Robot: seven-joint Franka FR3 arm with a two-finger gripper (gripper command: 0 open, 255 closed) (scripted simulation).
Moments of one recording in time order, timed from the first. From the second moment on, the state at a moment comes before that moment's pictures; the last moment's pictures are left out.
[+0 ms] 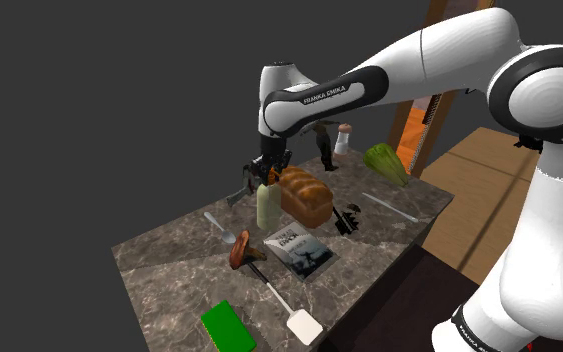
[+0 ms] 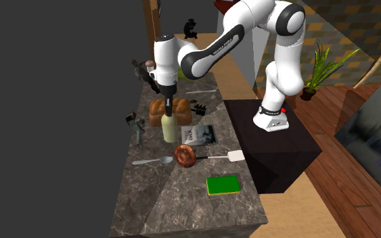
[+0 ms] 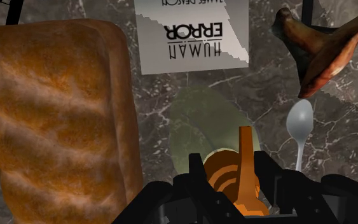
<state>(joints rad) 0.08 0.24 0.19 -1.83 -0.04 2.10 0.28</state>
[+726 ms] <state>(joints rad) 0.08 0.20 0.19 -1.73 -0.03 1.97 0.27</state>
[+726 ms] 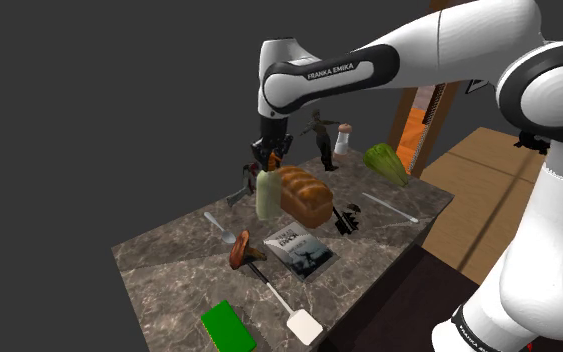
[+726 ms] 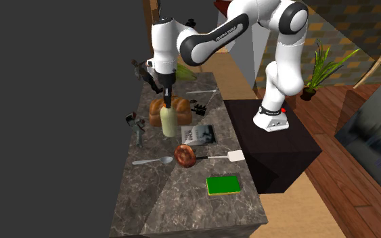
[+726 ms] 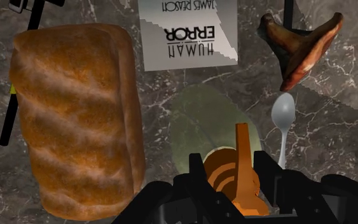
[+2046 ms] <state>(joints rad) 0.09 0.19 0.20 -1.48 -0.03 1.71 0.27</state>
